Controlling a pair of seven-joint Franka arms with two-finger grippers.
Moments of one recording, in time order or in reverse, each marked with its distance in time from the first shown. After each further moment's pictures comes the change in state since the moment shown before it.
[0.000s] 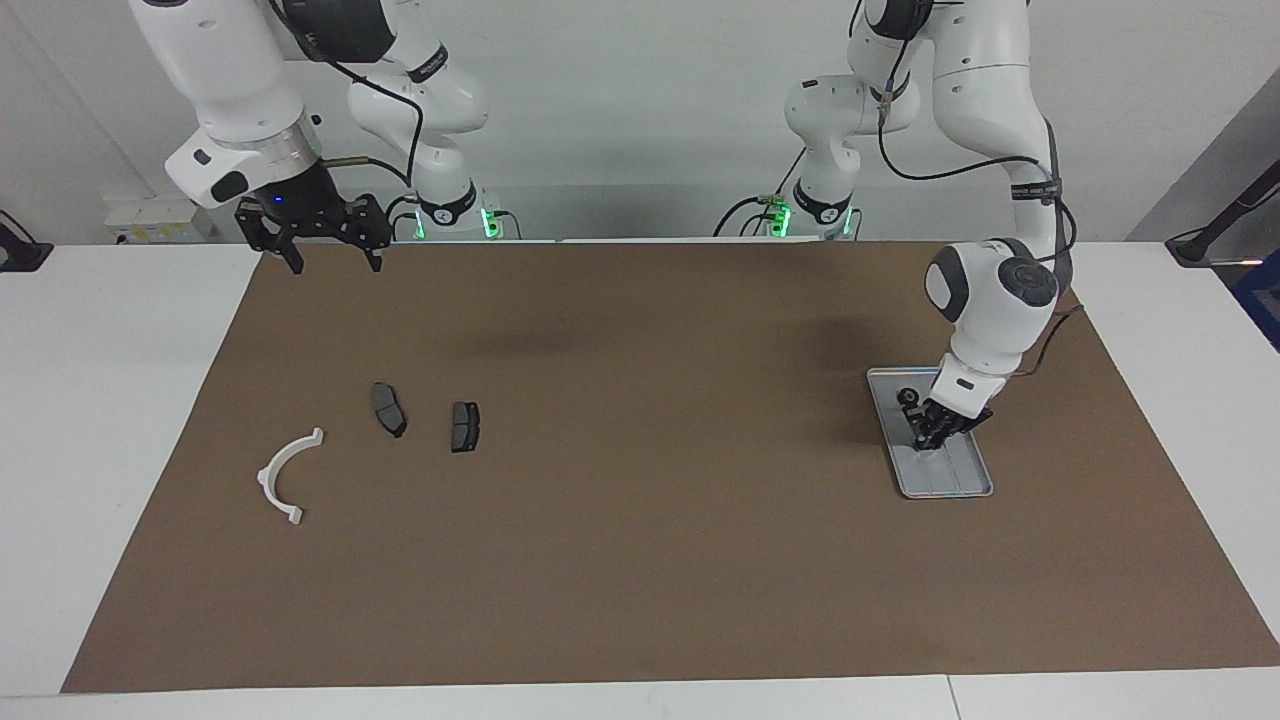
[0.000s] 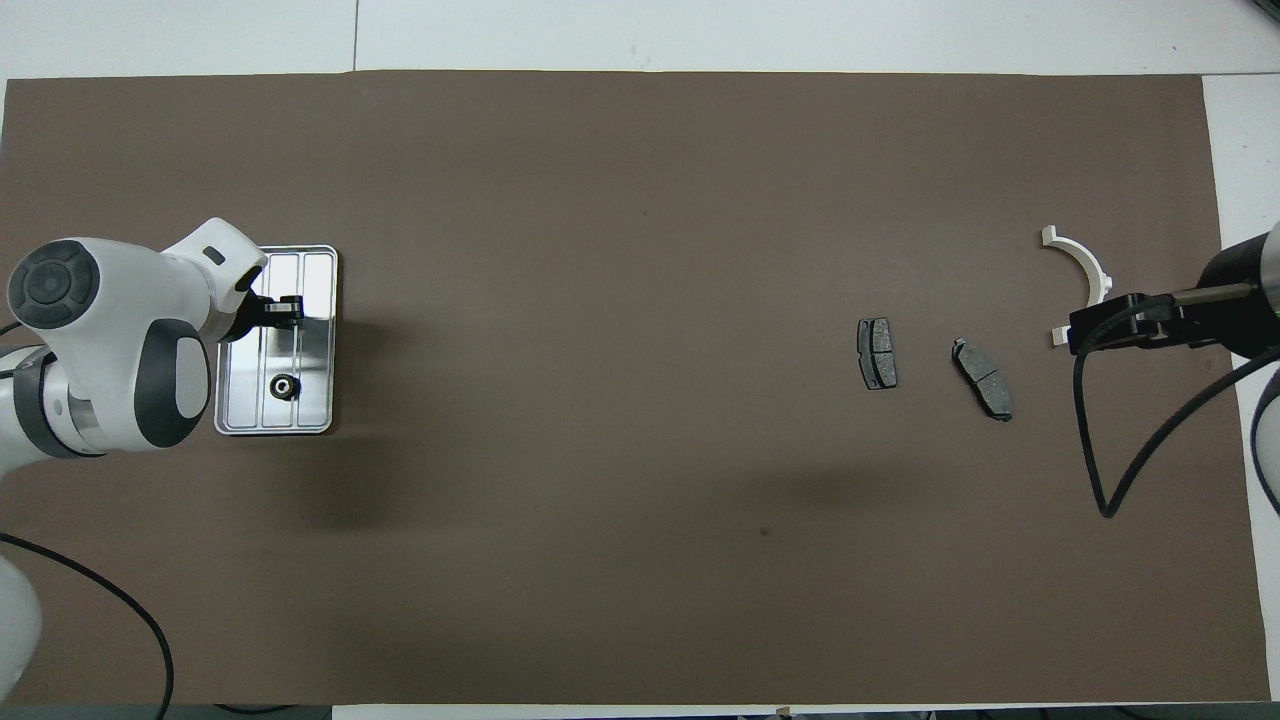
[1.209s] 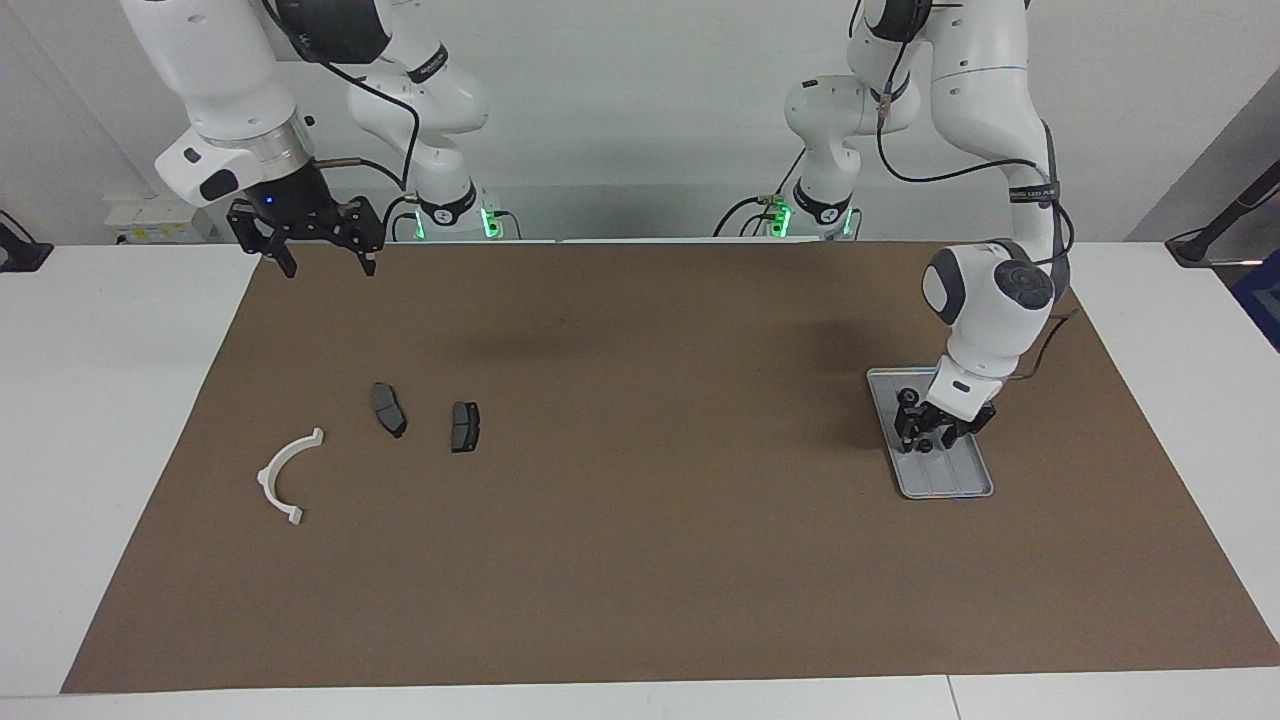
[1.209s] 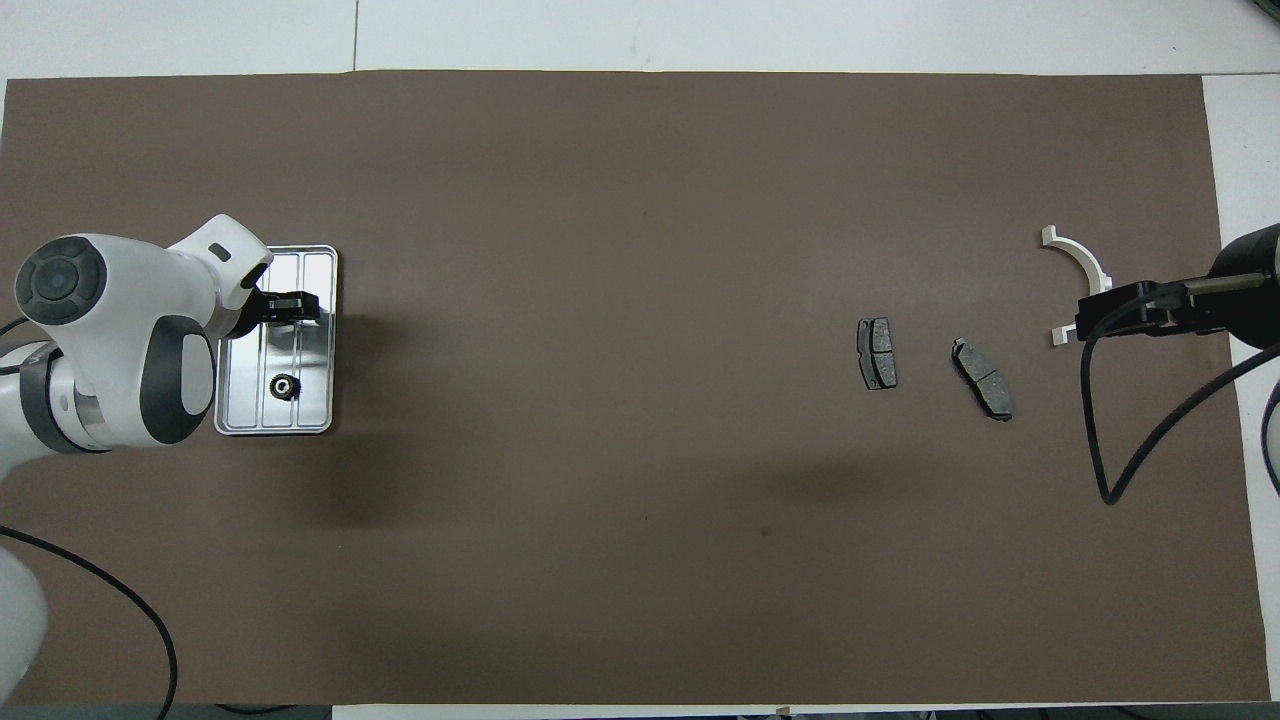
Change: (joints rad) left arm -0.009 0.005 0.002 0.009 0.000 -0.005 0.001; right arm -0.001 0.000 -0.009 0.000 0.000 0.041 0.000
